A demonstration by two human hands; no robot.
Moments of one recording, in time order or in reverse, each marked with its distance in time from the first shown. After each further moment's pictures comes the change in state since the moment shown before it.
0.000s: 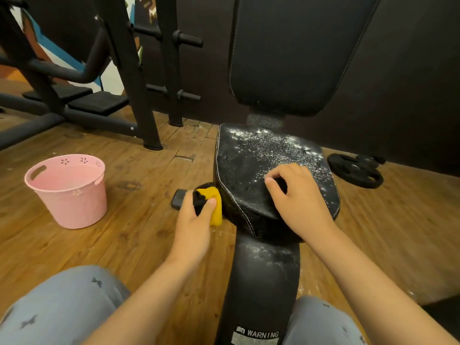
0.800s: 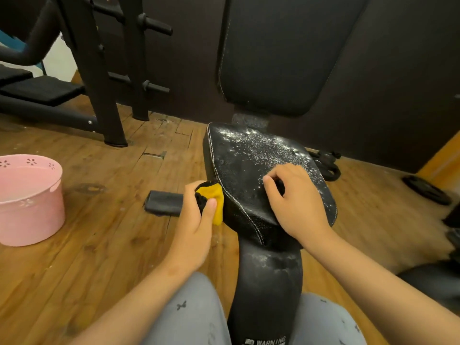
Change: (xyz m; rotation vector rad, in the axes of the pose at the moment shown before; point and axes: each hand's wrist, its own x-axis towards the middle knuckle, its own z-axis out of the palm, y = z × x) left_hand 0.035 -0.020 -0.010 -0.096 -0.240 0.348; right_hand 0.009 -0.018 0.012 -0.171 0.068 0.079
